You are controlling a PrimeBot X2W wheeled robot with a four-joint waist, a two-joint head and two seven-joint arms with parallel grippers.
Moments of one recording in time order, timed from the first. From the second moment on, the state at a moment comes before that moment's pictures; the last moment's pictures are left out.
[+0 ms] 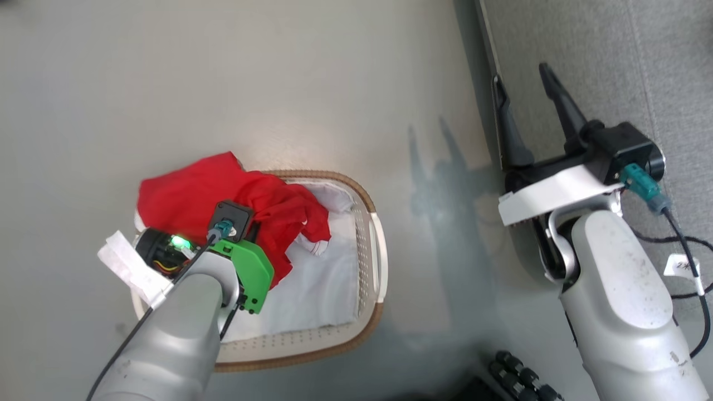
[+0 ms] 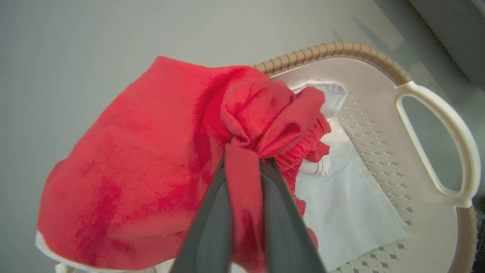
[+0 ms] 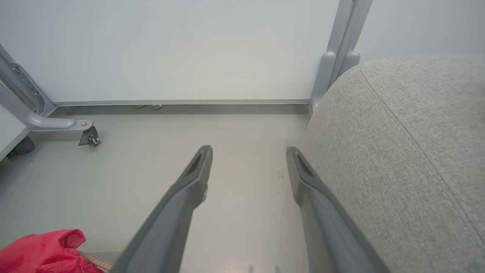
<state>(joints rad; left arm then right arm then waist) -0.78 0.08 -0.68 1.23 -0.32 -0.10 -0.26 -0.56 -0.05 0.13 0.28 0.17 0.13 -0.26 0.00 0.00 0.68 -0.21</state>
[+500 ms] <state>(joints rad) -0.60 0.08 -0.53 0.88 -0.36 -0.08 -0.26 -0.41 -0.05 0.15 0.37 0.17 0.13 -0.26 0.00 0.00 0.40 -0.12</state>
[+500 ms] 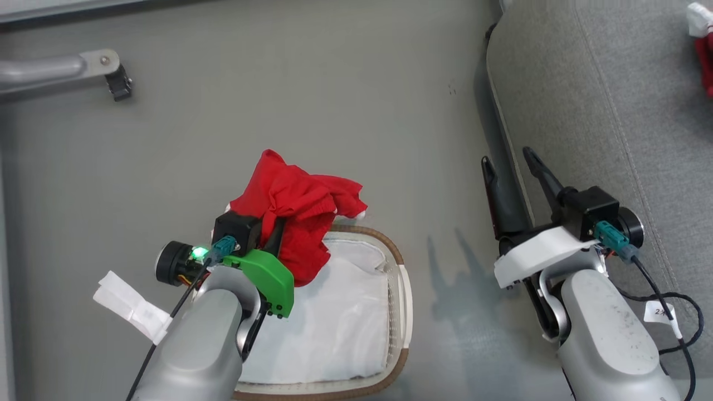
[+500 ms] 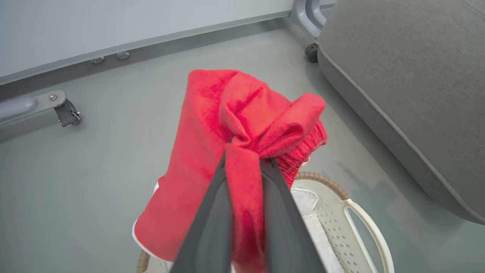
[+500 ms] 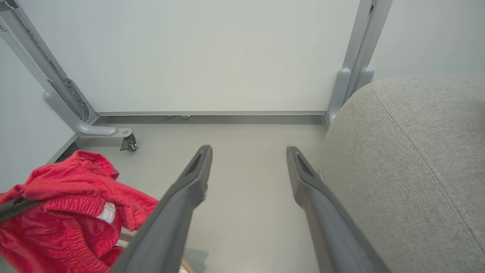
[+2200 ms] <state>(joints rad) -0.49 0.05 -0.52 0.31 -0.40 -0.08 -0.26 -0.54 -0.09 0.61 0.42 0.26 0.13 -0.26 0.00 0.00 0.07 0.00</state>
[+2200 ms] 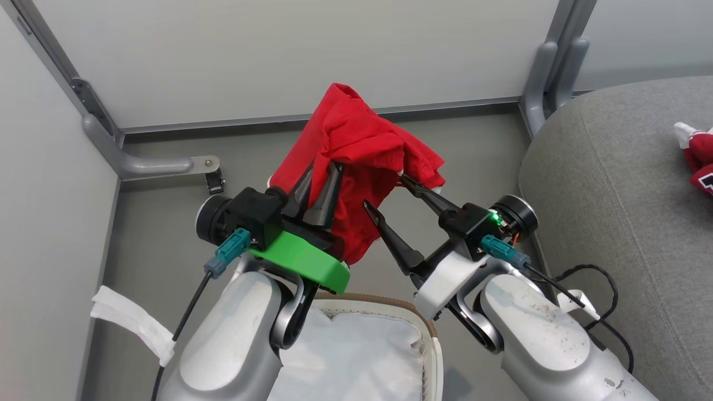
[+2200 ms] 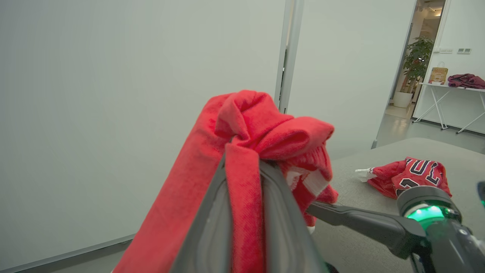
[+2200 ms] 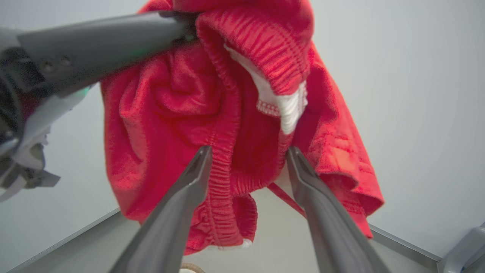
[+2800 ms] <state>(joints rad) -0.50 0.05 -0.71 0.29 -0.52 -0.11 -0.26 -0.72 -0.17 0.83 0.50 0.36 0.13 -0.26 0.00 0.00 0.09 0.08</state>
